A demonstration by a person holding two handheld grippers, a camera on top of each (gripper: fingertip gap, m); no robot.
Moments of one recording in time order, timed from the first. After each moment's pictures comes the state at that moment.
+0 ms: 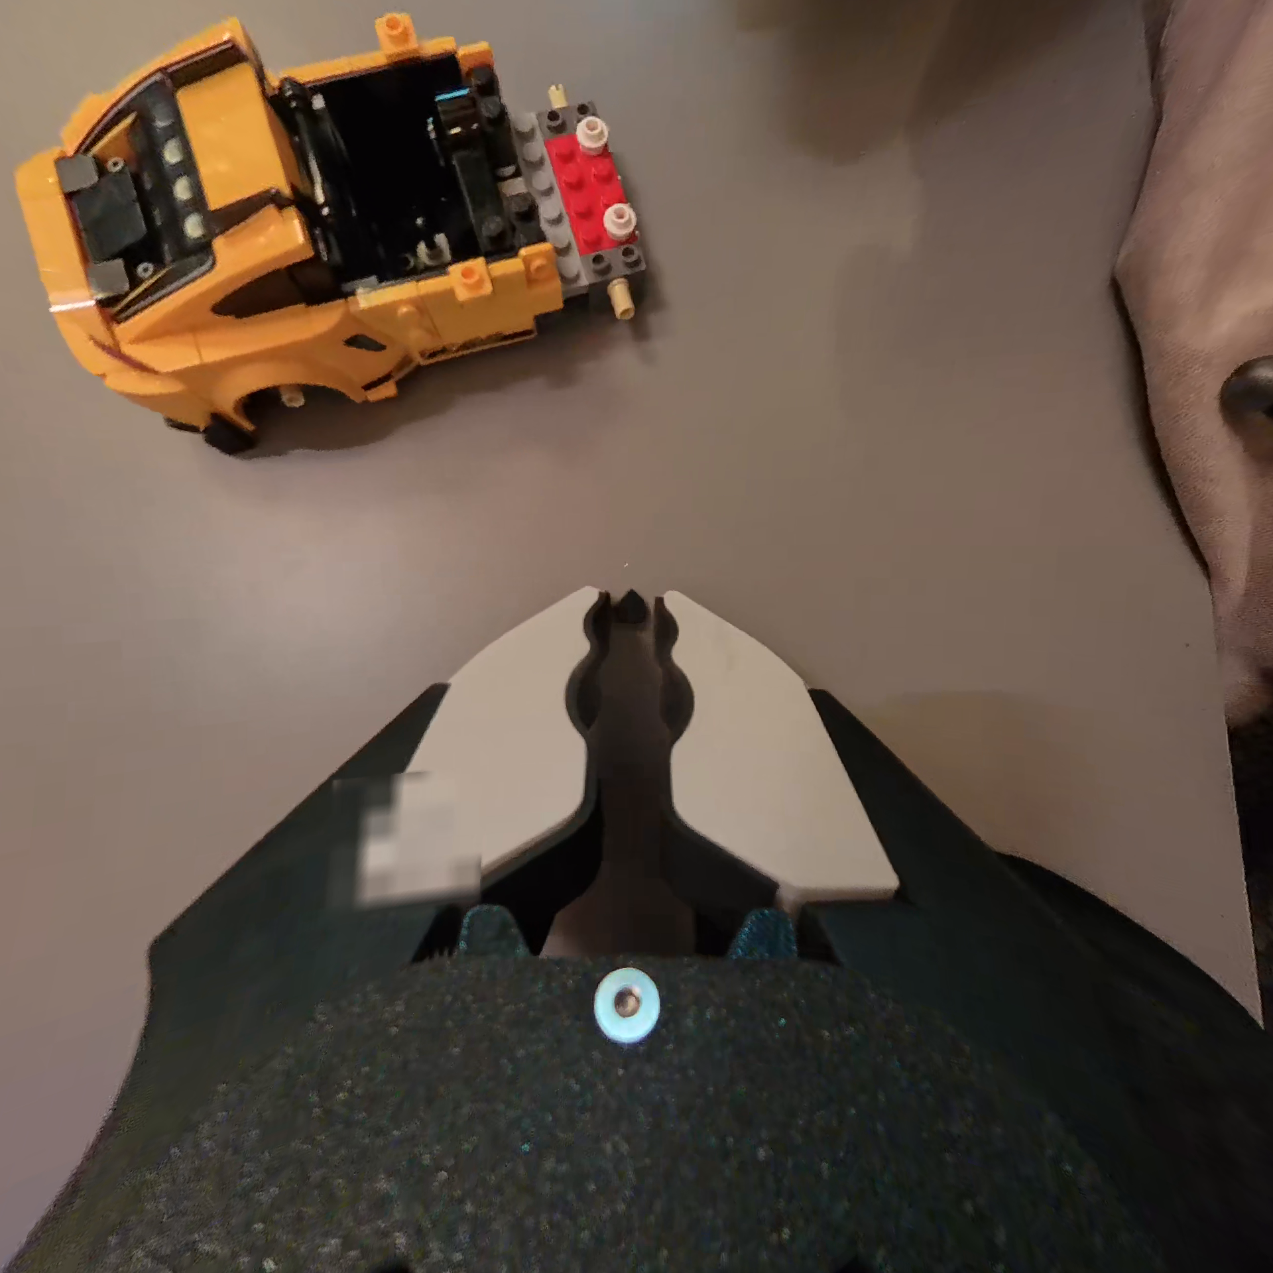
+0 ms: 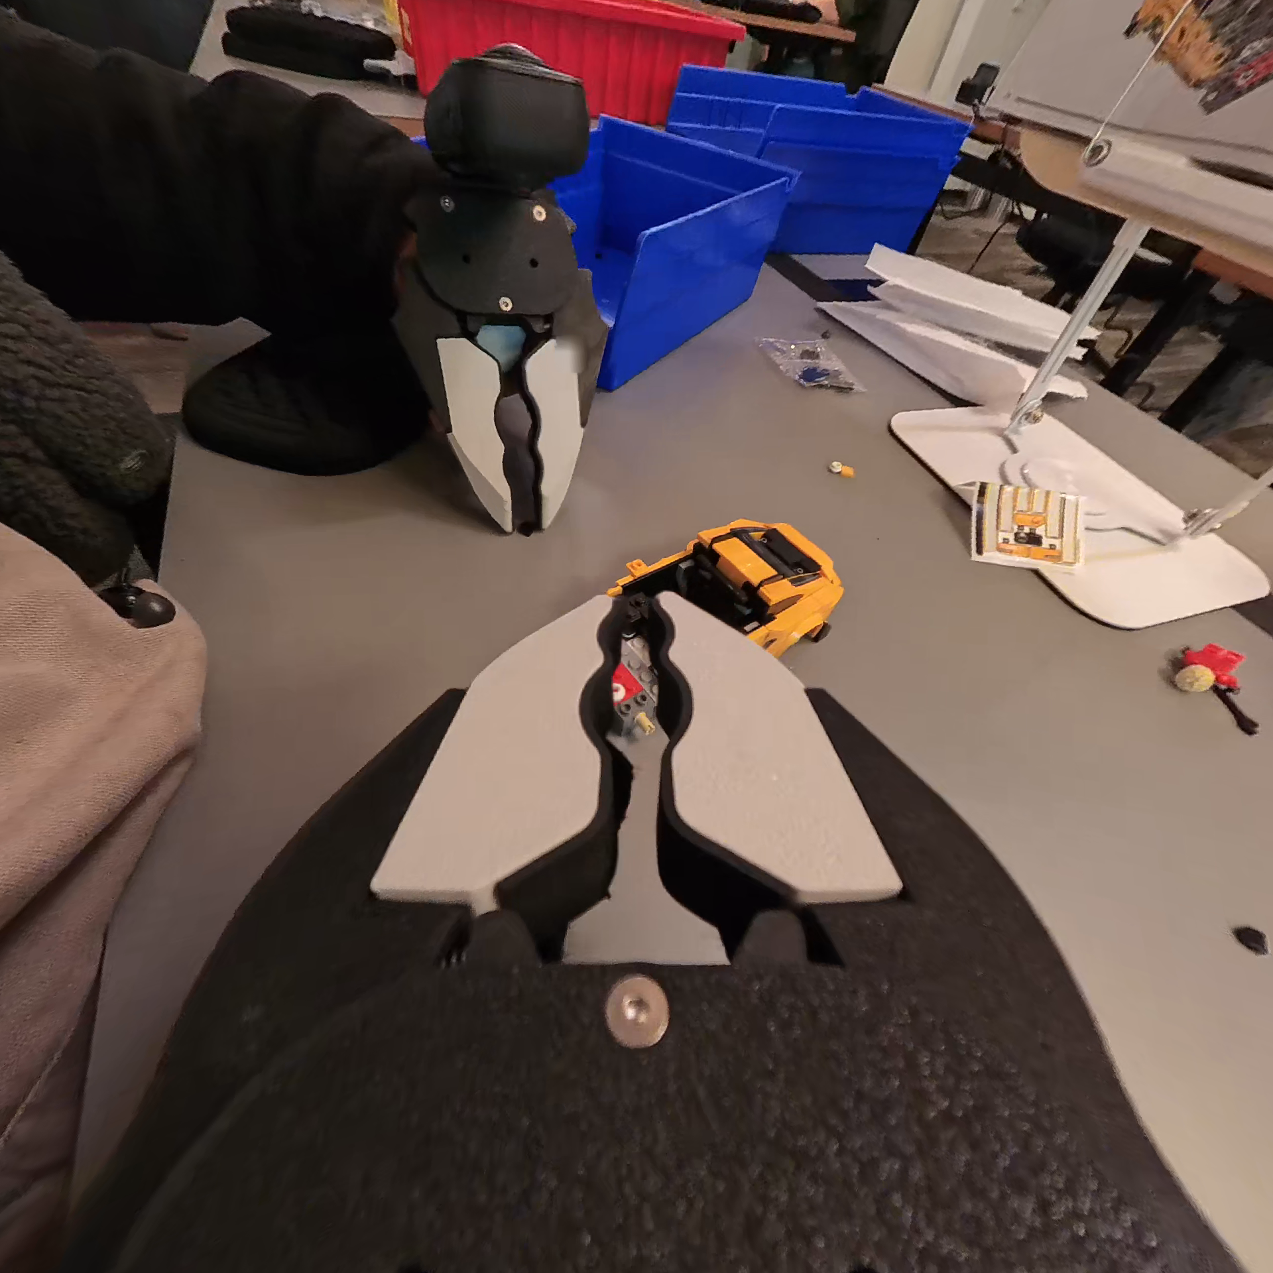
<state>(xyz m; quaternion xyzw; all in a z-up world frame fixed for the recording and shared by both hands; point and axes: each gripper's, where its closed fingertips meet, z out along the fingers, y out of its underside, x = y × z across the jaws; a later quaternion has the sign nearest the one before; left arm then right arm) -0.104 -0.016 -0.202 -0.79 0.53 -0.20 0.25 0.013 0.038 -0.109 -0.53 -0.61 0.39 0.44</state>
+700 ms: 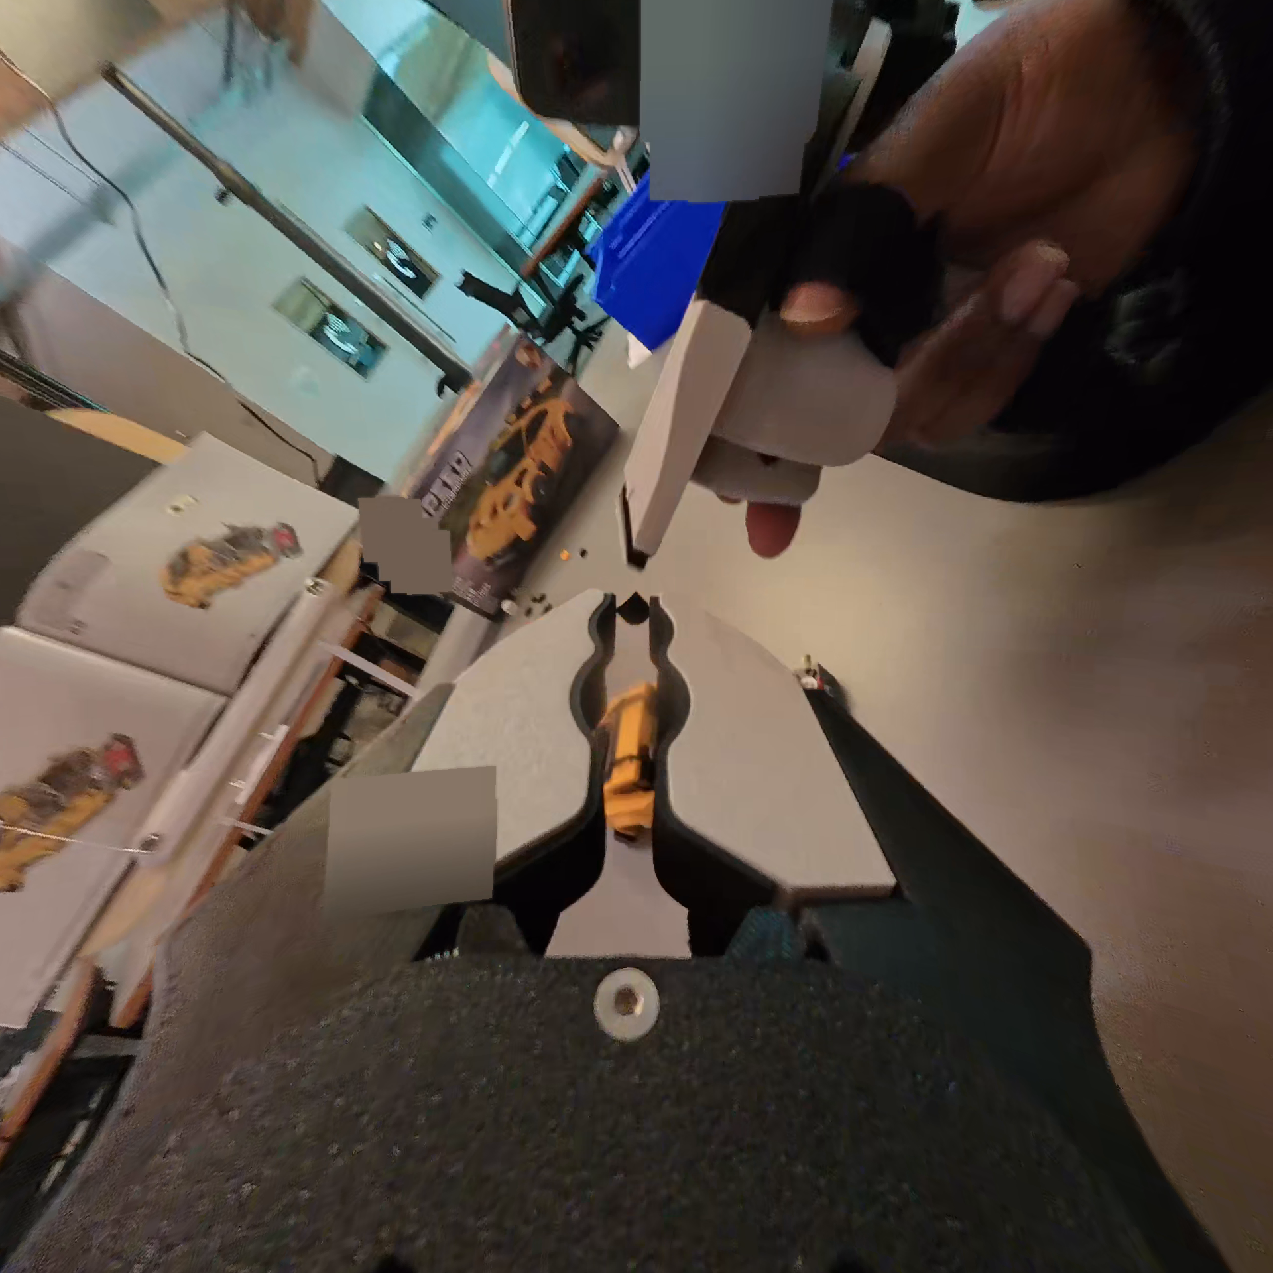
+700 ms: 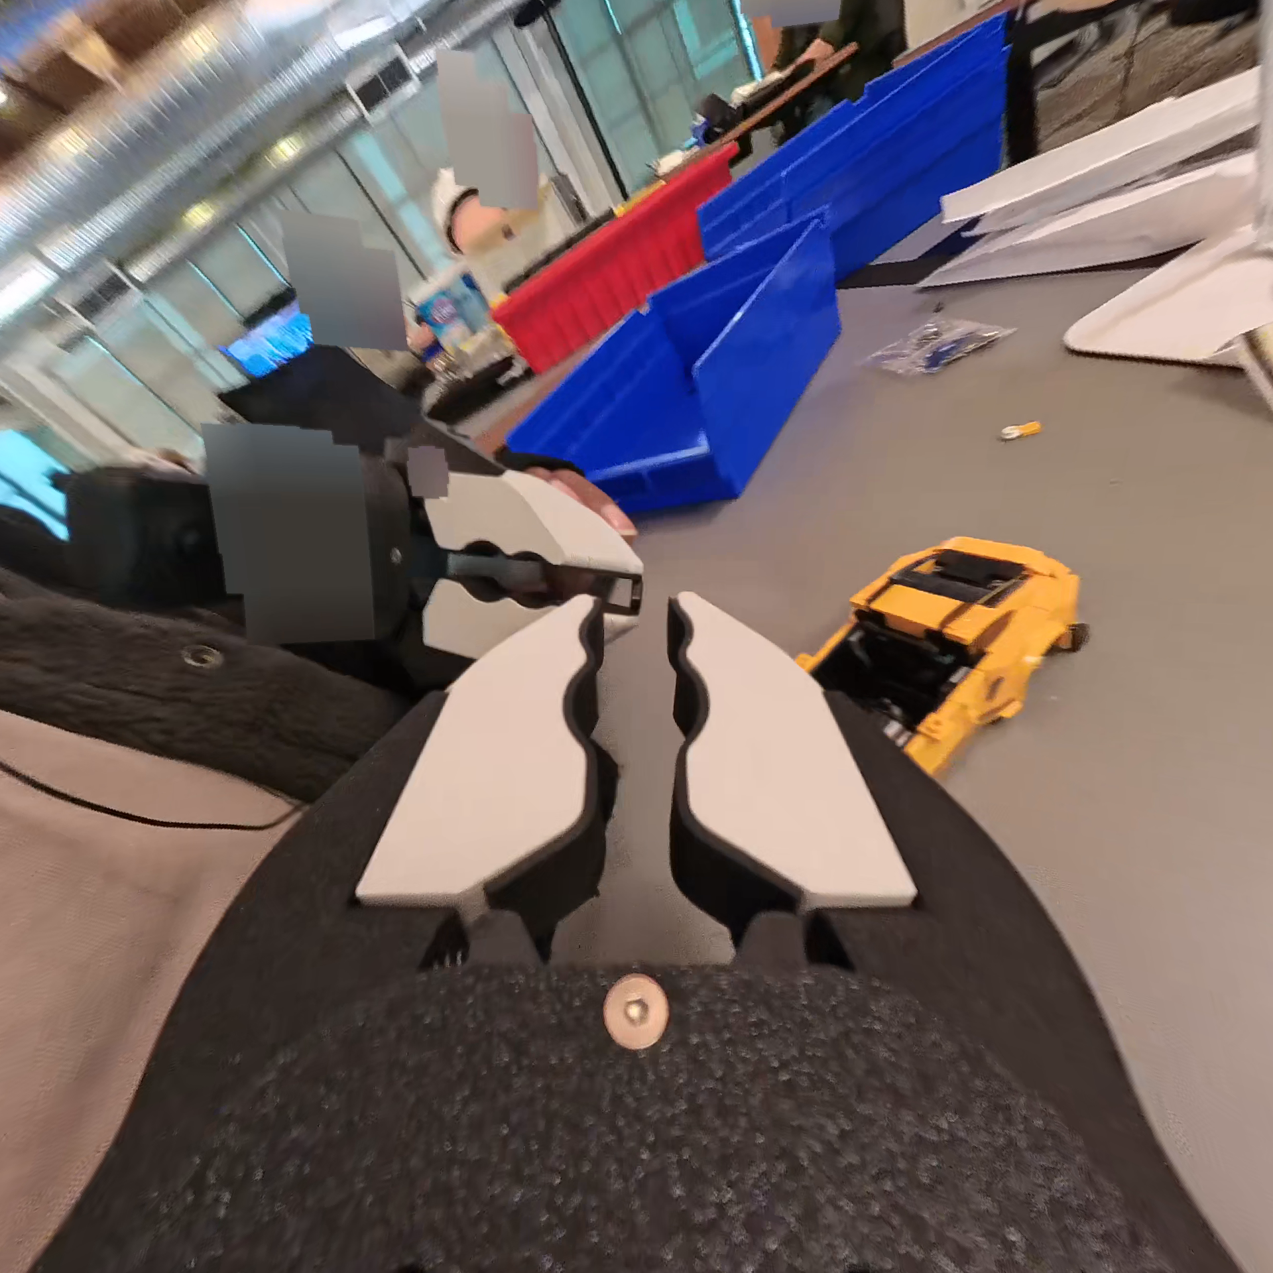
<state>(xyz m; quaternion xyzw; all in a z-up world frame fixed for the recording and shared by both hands) -0.016 0.020 -0.081 -0.60 0.47 0.08 0.64 -0.015 0.018 -0.076 -0.62 -0.42 0.60 0.30</state>
